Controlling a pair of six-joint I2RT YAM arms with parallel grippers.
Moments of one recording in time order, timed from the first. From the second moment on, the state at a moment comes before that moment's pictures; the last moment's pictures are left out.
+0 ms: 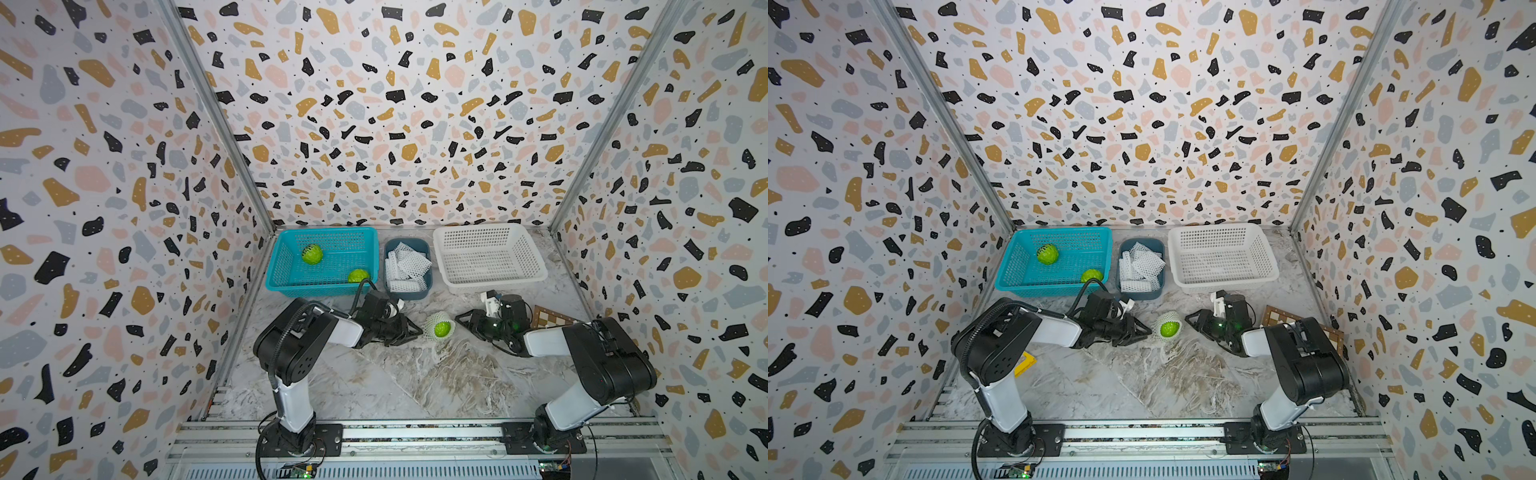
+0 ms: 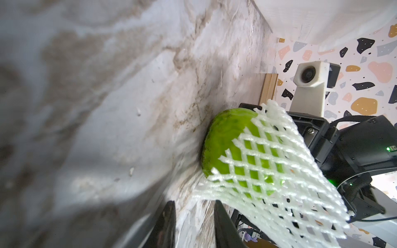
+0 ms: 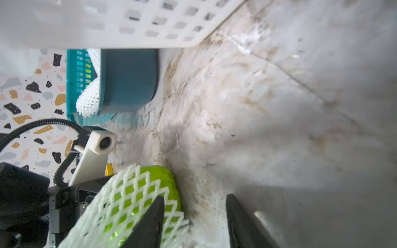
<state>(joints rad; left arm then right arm) -0.56 1.82 0.70 0.38 0.73 -0.95 0.25 1.58 0.46 0.41 -0.58 0.75</state>
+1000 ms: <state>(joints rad) -0.56 1.25 0.53 -0.01 0.50 -0.83 0.77 1.50 0.91 -0.34 0.05 0.52</state>
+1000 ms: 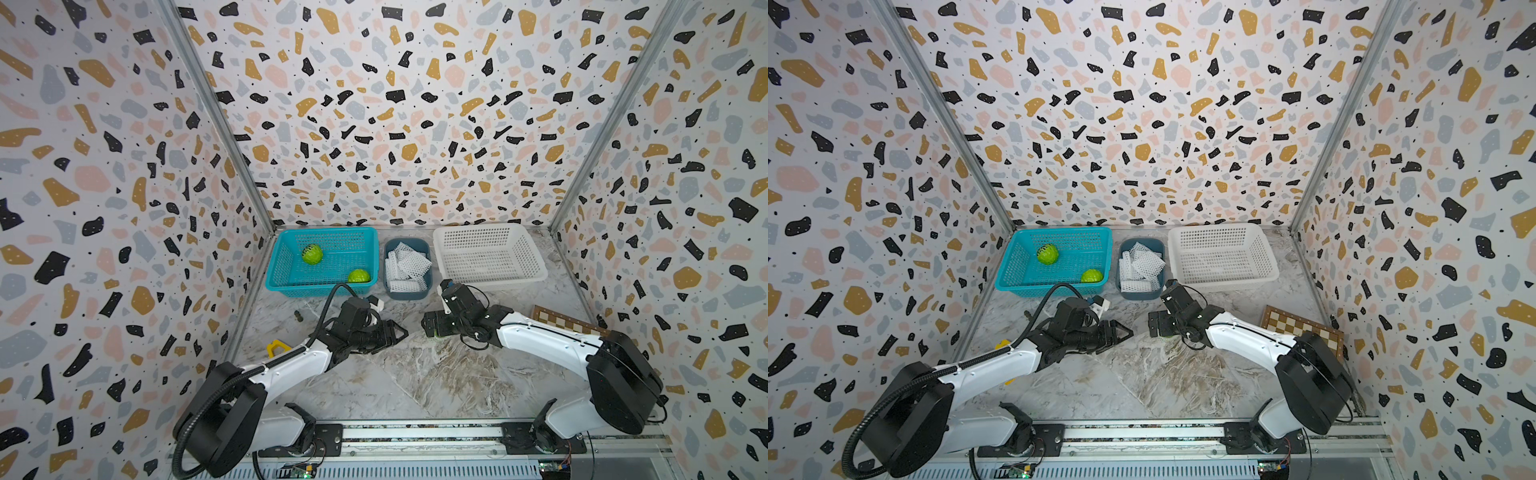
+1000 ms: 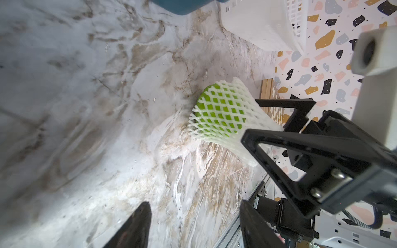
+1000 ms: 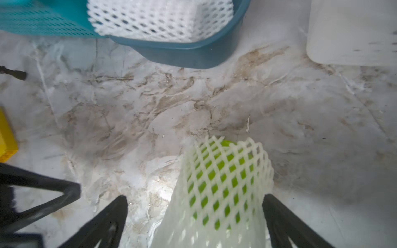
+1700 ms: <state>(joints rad) -0.55 1.24 0.52 -0.06 0.49 -0.82 0.77 1.68 0.98 -0.36 0.11 0.47</state>
